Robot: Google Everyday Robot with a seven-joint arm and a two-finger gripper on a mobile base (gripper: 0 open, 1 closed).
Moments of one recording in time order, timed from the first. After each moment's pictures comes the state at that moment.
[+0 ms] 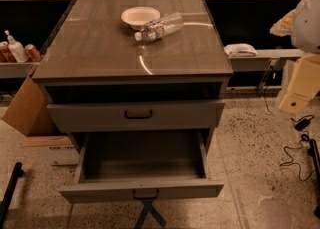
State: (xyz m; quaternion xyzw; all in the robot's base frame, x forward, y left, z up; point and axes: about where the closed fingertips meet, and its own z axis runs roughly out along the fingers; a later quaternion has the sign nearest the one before) arm 0.438 -0.216 0.977 -0.60 0.78 -0.04 0.16
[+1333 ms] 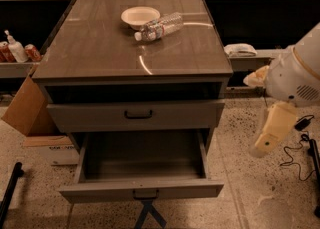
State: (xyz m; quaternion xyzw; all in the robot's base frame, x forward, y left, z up) arm 0.420 -0.189 0.884 -0.60 0.77 0.12 0.16
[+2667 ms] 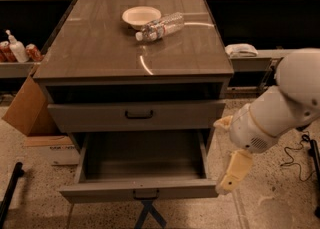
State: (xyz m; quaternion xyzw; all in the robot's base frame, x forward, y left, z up) arm 0.399 -0.148 0.758 -0.60 0.76 0.19 0.15
